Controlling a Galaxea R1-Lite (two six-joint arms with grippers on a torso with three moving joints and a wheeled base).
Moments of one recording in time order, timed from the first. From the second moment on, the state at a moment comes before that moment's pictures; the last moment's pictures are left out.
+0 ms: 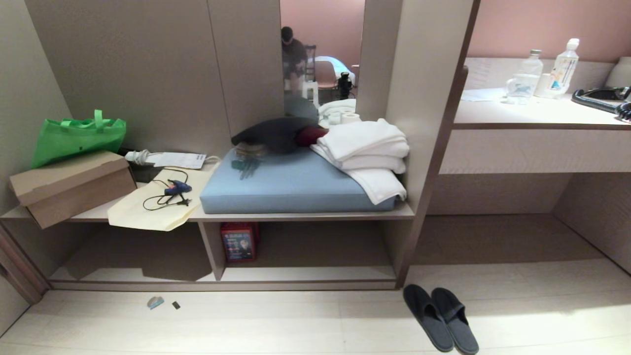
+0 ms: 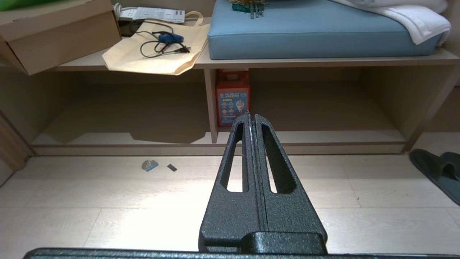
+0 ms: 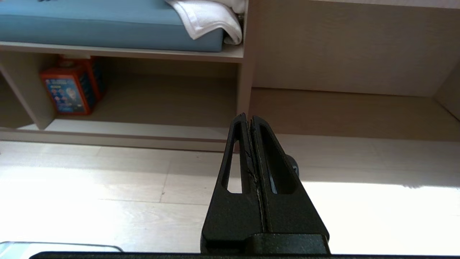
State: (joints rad) left arm 0.00 0.00 0.00 -0.02 0.00 -0.01; right arm 0.00 0.00 0.00 0.00 -0.01 -0.02
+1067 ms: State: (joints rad) left arm 0.00 0.00 0.00 -0.02 0.00 -0.01; right arm 0.00 0.00 0.00 0.00 -0.01 -0.01
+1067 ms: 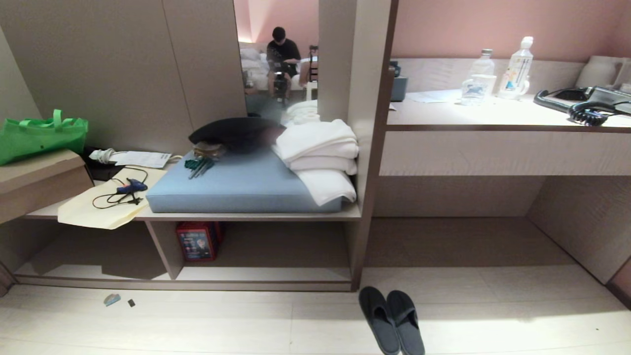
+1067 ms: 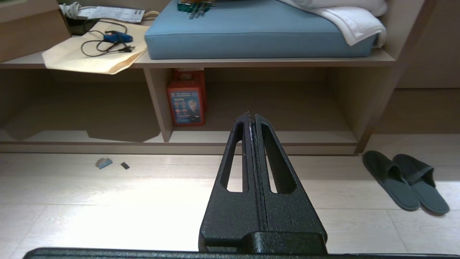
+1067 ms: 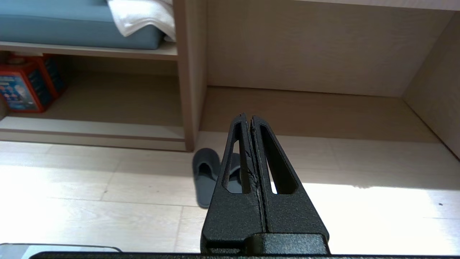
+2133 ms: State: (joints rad) left arm 0.00 0.00 0.00 -0.02 0.00 -0.01; right arm 0.00 0.00 0.00 0.00 -0.01 -0.01
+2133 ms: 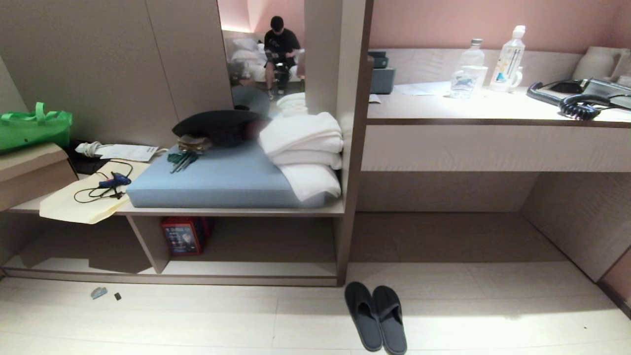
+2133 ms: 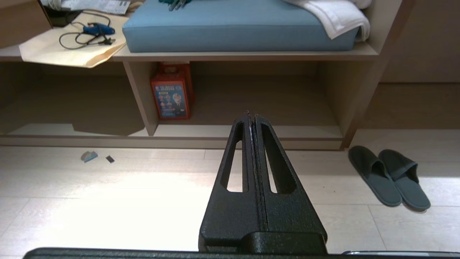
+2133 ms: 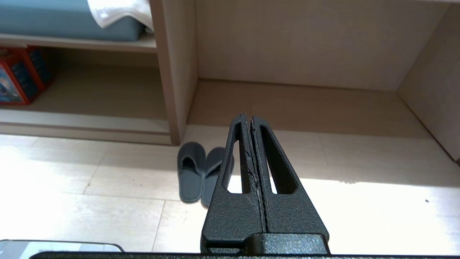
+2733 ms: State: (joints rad) left arm 0.00 0.00 0.00 -0.02 0.00 -0.02; right arm 0.00 0.00 0.00 0.00 -0.01 -0.01
